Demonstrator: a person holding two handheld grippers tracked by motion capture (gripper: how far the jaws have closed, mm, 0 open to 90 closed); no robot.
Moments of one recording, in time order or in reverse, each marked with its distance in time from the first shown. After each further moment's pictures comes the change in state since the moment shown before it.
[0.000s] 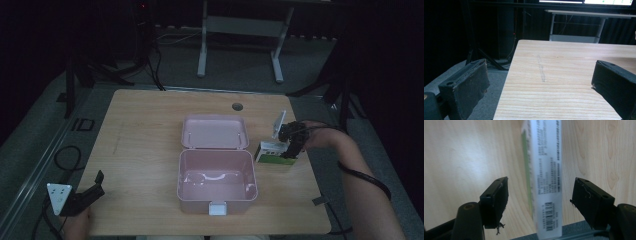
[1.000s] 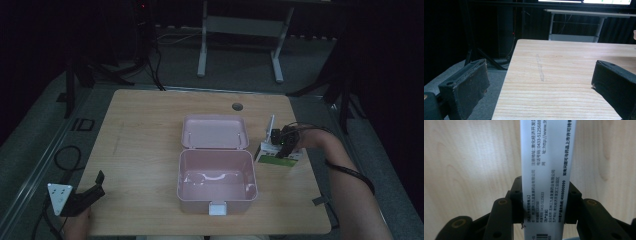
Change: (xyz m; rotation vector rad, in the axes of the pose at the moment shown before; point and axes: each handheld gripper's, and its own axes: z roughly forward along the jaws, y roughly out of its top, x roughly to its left) left arm -0.001 0.000 0.000 0.004 -0.007 0.003; right arm -0.009 0.010 0.039 0.079 0.109 -0.027
